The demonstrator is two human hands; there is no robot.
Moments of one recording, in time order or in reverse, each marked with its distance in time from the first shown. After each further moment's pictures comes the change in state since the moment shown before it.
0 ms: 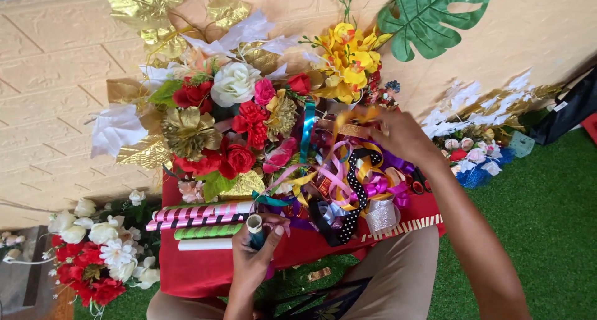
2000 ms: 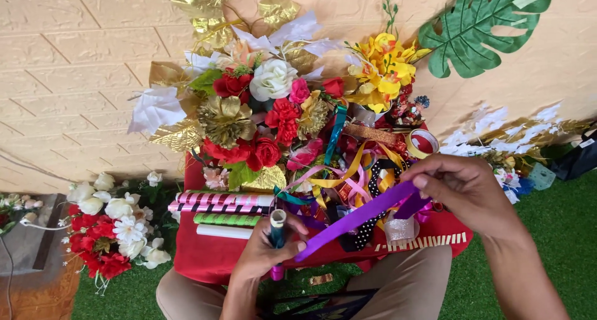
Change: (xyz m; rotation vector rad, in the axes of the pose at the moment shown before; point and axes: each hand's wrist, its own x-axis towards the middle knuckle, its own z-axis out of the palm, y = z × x) left_hand 0.007 -0.005 -0.024 -0.316 -0.376 -0.043; right_hand -0.104 -0.035 -0.021 0.628 0.068 -0.294
